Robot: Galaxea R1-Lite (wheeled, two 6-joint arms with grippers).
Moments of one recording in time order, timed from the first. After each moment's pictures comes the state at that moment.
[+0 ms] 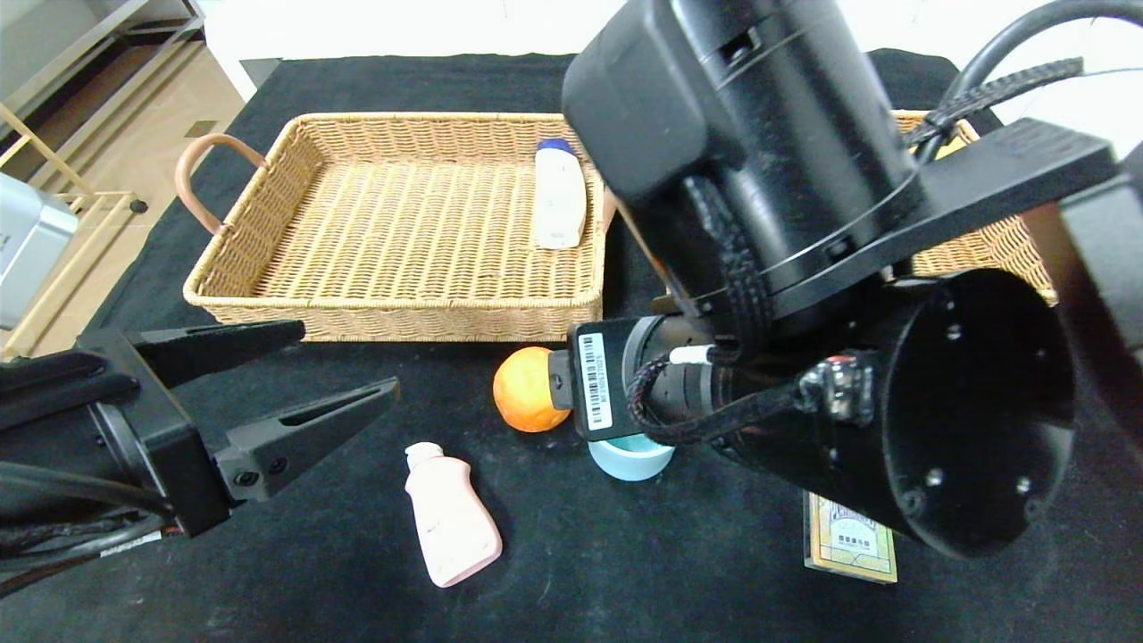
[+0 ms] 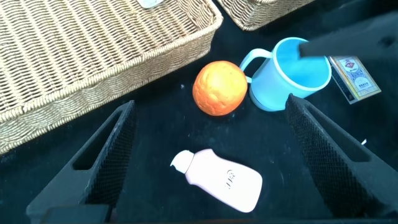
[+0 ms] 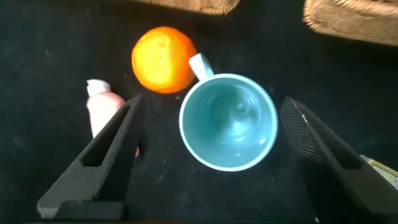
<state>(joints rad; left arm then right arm) -0.37 1.10 -0.69 -0.32 -0.23 0.09 1.08 1.87 -1.82 0.55 -0.61 0.51</state>
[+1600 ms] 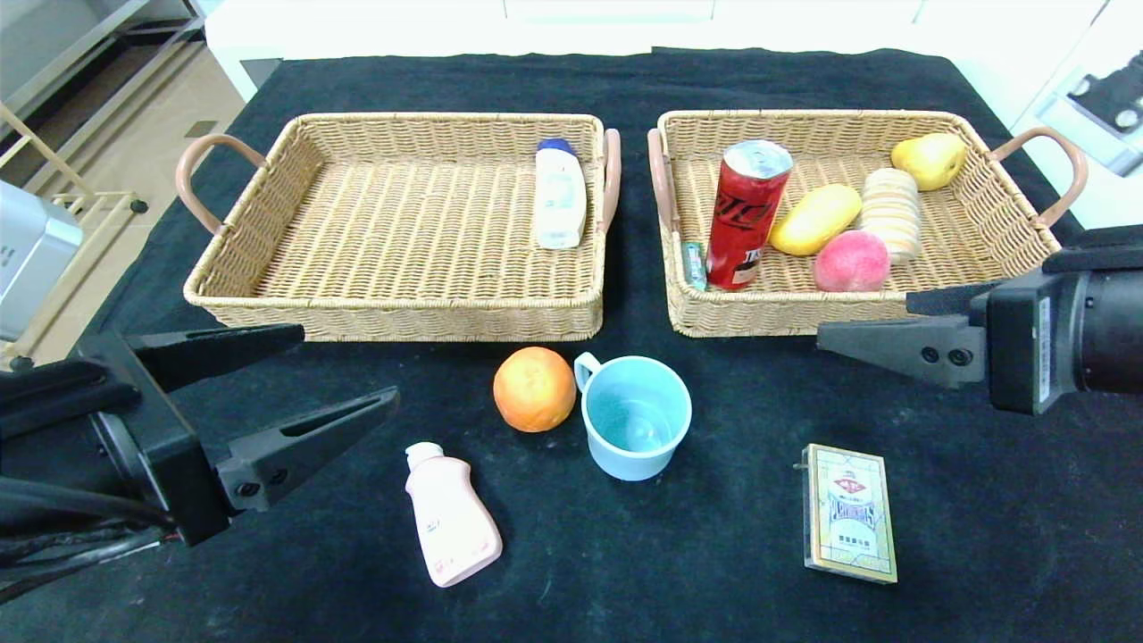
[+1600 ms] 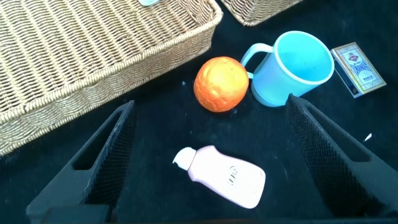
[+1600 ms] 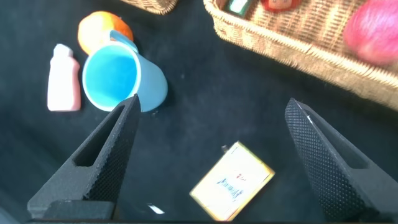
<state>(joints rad) -0.37 1.10 -0.68 -0.32 -0.23 0.12 0.59 1.35 -1.21 0.23 -0.01 0.06</state>
